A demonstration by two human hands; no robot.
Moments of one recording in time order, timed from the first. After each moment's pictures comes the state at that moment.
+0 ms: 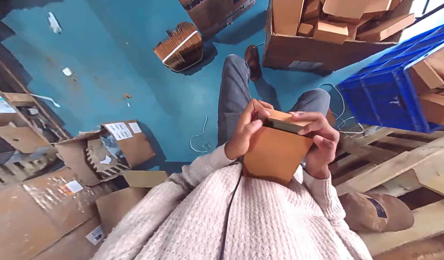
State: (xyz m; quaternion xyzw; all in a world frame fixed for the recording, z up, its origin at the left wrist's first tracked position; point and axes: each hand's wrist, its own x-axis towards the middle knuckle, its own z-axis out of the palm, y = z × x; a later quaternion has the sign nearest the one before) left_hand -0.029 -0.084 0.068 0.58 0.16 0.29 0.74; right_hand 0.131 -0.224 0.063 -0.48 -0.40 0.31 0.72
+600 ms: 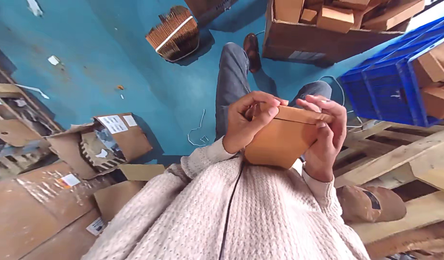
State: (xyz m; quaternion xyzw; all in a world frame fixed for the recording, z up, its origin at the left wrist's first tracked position) left_hand -0.019 -0.085 0.086 0.54 0.15 0.38 0.74; right_hand 0.122 -0.220 0.086 -0.52 -0.36 0.30 0.72
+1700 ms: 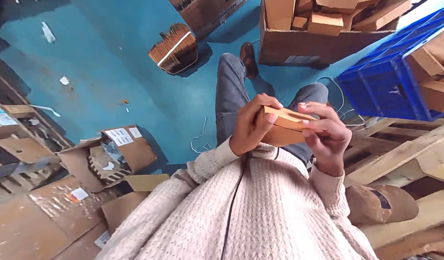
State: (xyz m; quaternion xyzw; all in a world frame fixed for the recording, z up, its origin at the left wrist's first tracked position) left_hand -0.006 -0.083 0.077 0.68 0.10 0.38 0.62; right_hand 0.150 -0.227 0.082 -0.51 -0.54 0.23 0.63
